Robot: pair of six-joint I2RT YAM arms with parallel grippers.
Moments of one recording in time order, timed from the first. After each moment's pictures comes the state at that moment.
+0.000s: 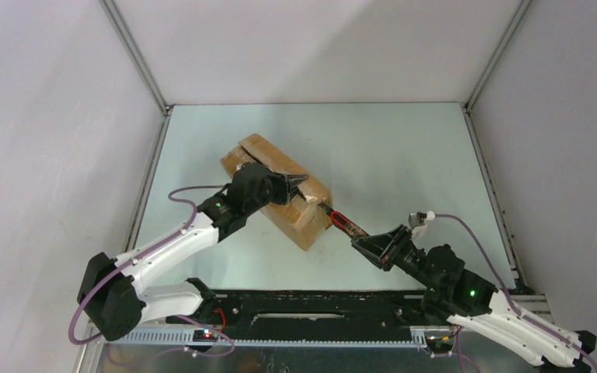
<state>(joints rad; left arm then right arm) -0.71 1.16 0.82 -0.11 -0.07 -1.90 1.03 0.14 0.25 -0.22 0.16 1.53</state>
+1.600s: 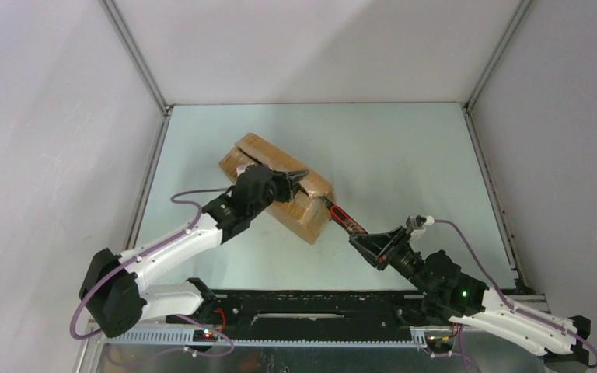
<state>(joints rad) -0.74 1.18 0.80 -0.04 -0.18 -1.96 1.14 0.15 0.15 -0.01 0.33 1.59</state>
